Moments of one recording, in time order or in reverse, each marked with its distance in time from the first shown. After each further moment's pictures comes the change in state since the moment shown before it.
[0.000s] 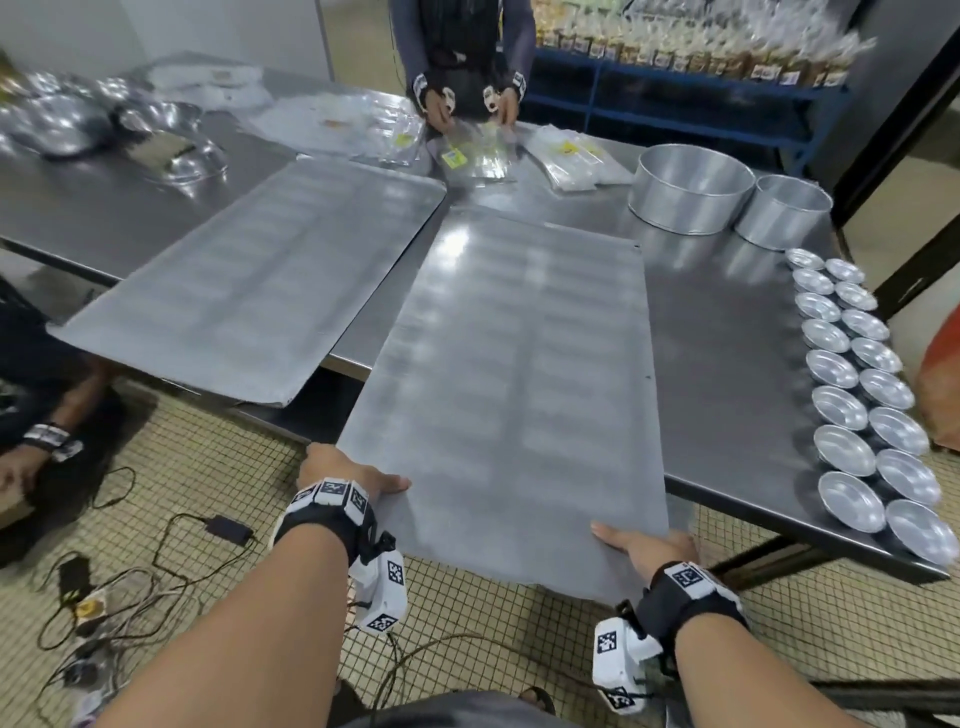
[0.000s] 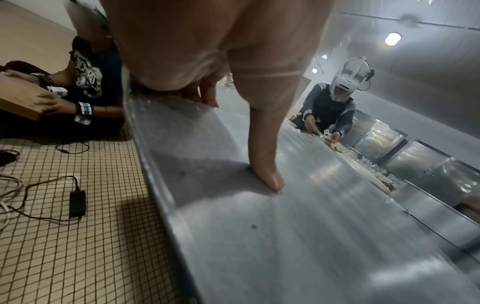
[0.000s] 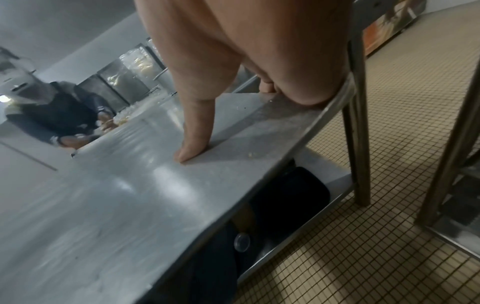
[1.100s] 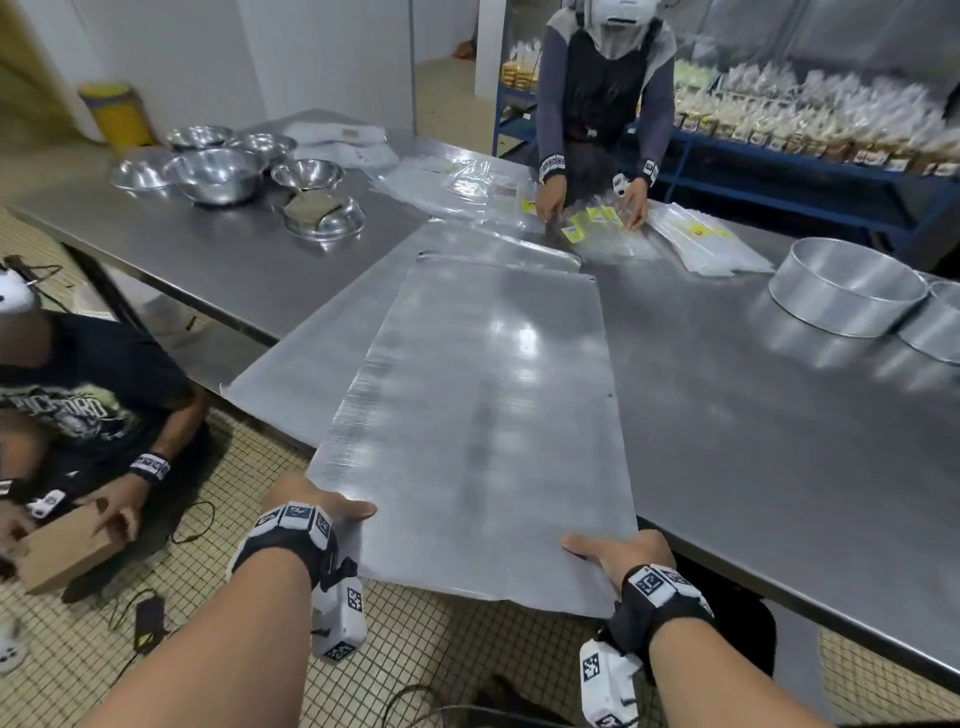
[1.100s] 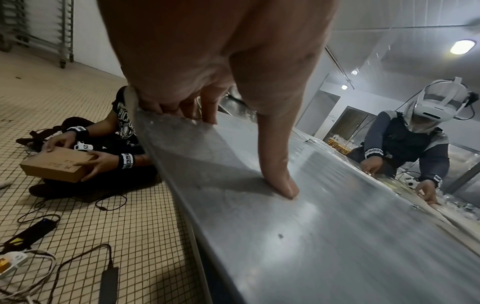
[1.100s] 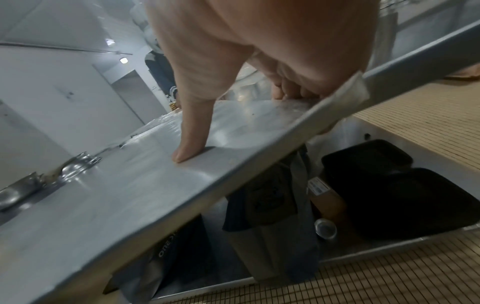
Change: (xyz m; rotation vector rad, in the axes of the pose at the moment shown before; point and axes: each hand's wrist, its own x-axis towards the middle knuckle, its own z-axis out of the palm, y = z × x) left_hand 0.187 -0.026 -0.219 -0.007 0.019 -0.083; right_hand -0.085 -0.111 0.284 -0.314 -0.068 -0.171
